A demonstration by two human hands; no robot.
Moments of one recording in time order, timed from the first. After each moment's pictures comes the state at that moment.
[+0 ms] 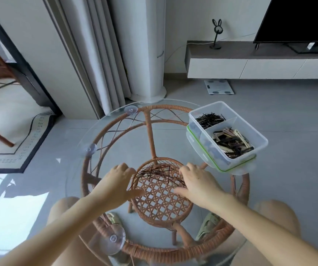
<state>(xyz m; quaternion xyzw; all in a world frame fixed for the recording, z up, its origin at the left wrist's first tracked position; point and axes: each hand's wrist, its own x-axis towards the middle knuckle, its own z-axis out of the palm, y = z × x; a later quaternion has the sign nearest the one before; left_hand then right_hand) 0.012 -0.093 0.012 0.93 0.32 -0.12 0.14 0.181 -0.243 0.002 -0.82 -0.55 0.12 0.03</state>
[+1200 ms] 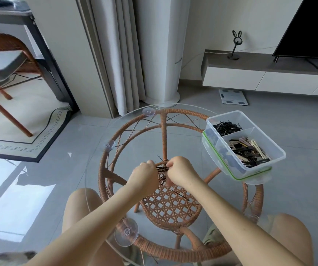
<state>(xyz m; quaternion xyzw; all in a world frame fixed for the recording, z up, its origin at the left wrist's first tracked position) 0.042 -0.106 0.009 0.88 0.43 -0.07 0.21 0.138 -0.165 0.021 -0.87 -0.36 0.29 0.19</state>
